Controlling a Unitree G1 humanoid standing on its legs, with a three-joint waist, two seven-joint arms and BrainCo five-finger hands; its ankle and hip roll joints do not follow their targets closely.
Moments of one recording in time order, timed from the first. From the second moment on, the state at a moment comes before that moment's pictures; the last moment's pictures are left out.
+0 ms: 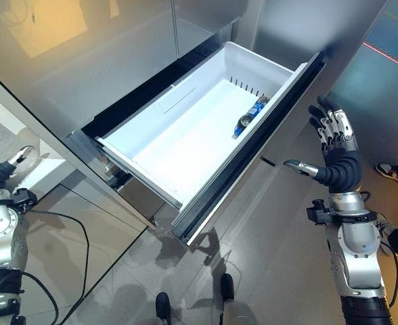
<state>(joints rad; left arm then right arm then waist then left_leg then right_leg) -0.27 0.68 0.29 0.42 -0.36 -0.36 0.26 -0.04 -0.53 -0.19 -0.25 0.39 -0.41 0.06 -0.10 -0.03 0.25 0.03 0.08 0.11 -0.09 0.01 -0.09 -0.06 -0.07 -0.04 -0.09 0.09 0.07</state>
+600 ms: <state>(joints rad) -0.32 0.70 0.25 0.43 -0.34 -0.34 0.25 -0.04 -0.54 -0.20 -0.27 0.42 -0.41 0.09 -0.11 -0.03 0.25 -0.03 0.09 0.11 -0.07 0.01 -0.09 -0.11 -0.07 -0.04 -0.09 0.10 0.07</state>
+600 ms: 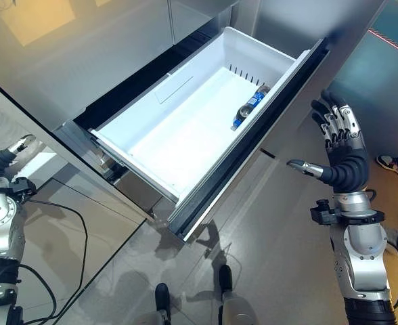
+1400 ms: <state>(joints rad) -0.33 0.70 0.24 0.37 -0.39 -0.34 0.22 -0.04 -0.52 -0.20 -0.27 0.42 -0.39 0.12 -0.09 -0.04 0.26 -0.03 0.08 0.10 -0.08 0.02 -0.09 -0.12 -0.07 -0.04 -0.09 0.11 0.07</state>
